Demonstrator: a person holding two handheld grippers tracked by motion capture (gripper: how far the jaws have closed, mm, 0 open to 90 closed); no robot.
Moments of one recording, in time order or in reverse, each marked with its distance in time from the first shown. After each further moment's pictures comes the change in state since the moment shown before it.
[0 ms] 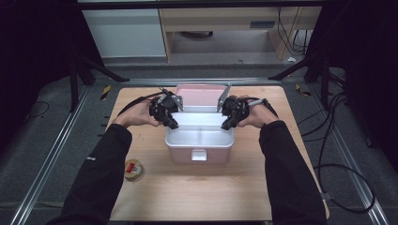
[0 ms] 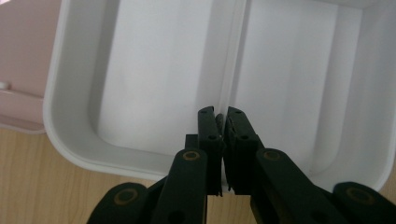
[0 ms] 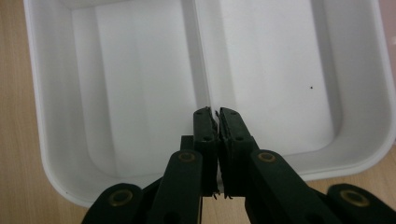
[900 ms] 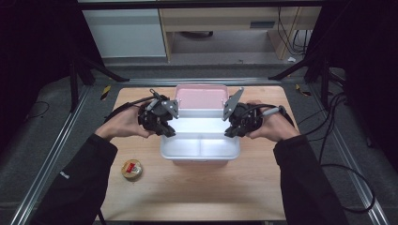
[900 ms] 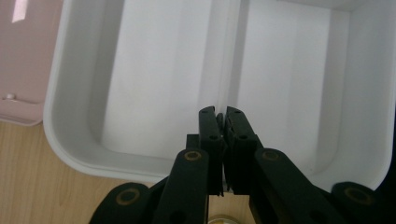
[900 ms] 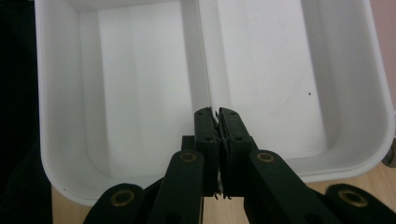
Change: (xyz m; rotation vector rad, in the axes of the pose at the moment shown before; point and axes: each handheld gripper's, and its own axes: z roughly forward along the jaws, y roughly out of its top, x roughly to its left) left arm -0.081 0.006 -0.062 -0.052 0.036 0.031; right arm 0.071 0.000 -0.063 -0.078 -0.048 -0.066
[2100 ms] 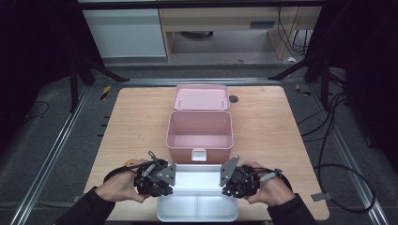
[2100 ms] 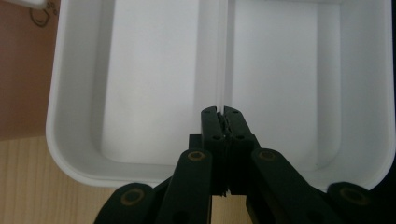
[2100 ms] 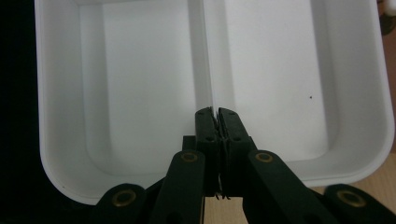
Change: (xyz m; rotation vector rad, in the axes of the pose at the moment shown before) left arm -0.121 -0.047 0.073 0.006 -0.116 0.026; right arm 0.129 -0.040 0.068 0.021 0.119 0.005
